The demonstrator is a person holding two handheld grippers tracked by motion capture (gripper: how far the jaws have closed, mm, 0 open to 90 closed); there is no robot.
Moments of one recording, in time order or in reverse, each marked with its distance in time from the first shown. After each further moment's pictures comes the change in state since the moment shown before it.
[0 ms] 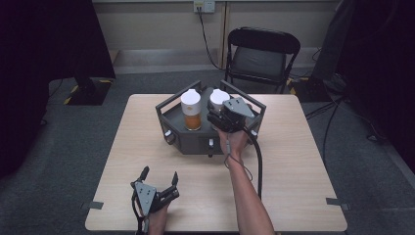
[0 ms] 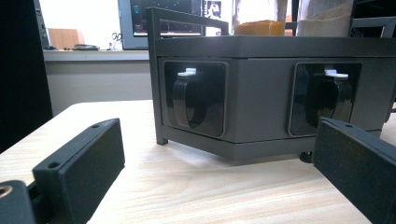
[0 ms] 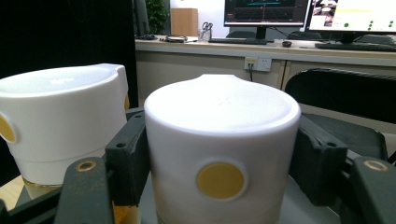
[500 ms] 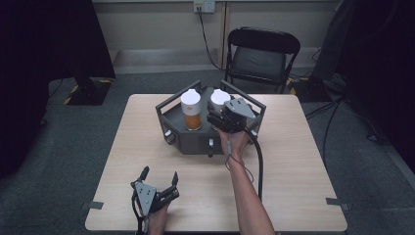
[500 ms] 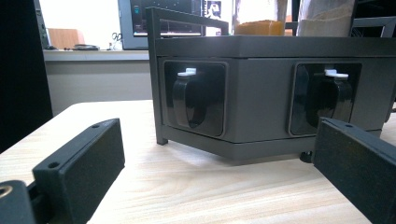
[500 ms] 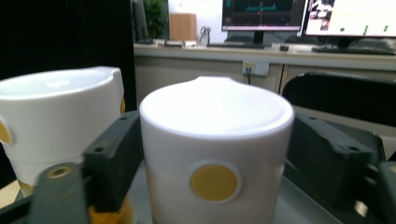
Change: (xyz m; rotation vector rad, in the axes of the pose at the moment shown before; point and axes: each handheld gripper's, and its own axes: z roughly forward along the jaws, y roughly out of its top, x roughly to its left) left arm 0.000 0.000 0.000 0.000 0.000 0.000; right arm -0.001 -0.005 -0.002 -0.028 -0.005 0.003
